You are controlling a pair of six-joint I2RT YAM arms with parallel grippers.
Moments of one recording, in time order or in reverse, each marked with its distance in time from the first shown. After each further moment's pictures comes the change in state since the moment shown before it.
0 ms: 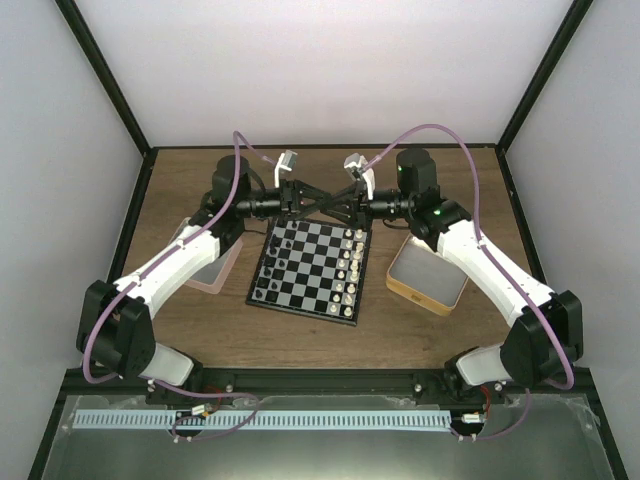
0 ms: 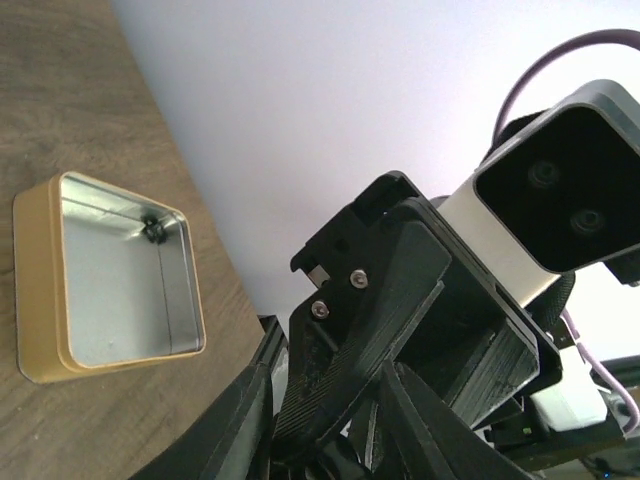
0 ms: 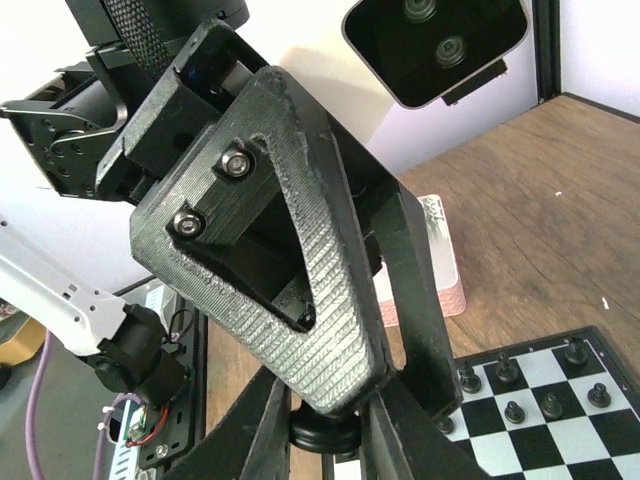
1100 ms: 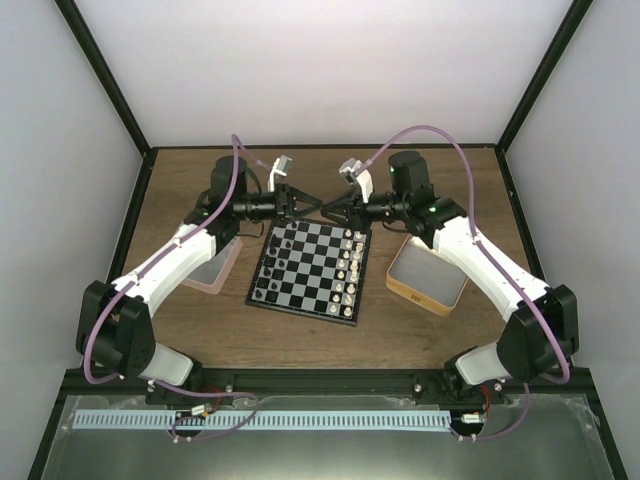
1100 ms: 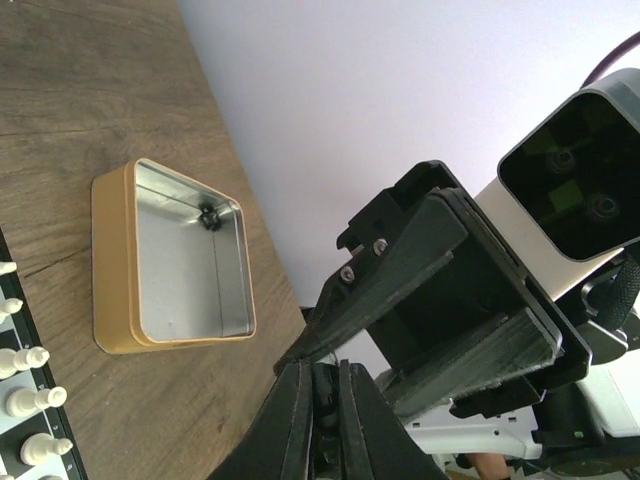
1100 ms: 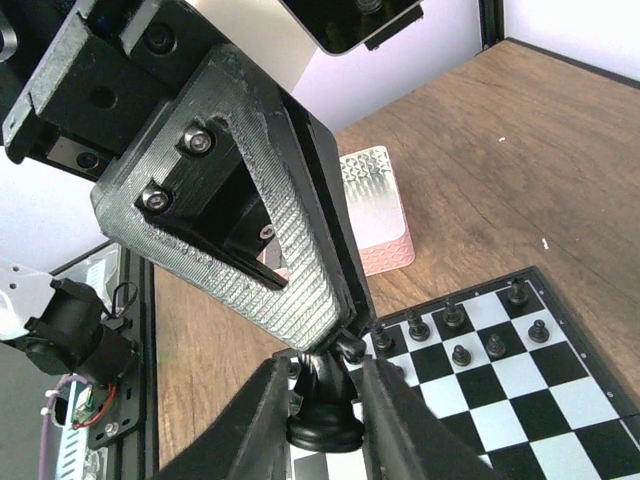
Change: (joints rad) left arm 0.041 0.003 -0.003 -0.164 -0.009 0.128; right arm 0.016 0.034 0.032 -0.150 0.134 -0.109
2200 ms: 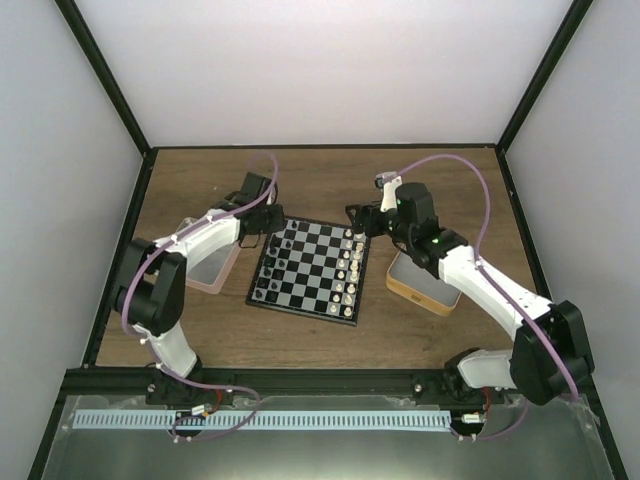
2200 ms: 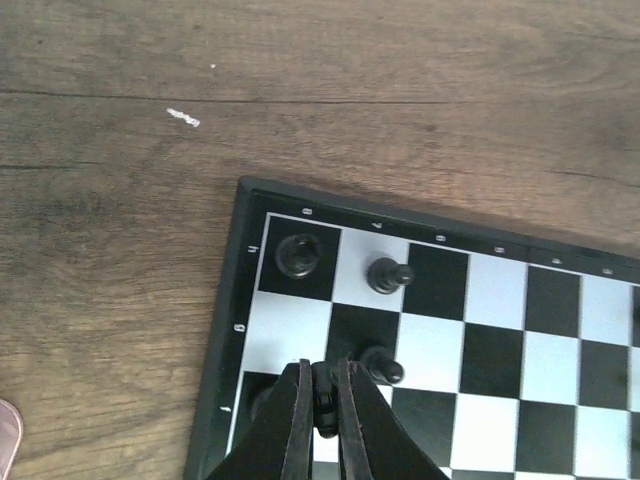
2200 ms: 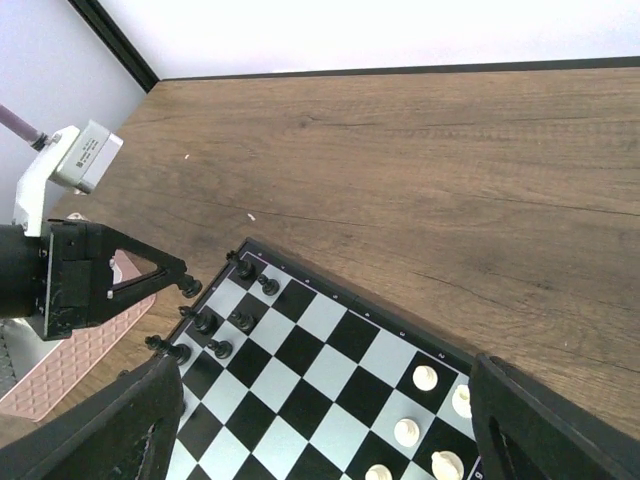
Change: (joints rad) left arm 0.007 0.267 0.081 -0.453 -0.959 0.503; right arm 0.006 -0.130 -0.315 0.234 0.667 0.343
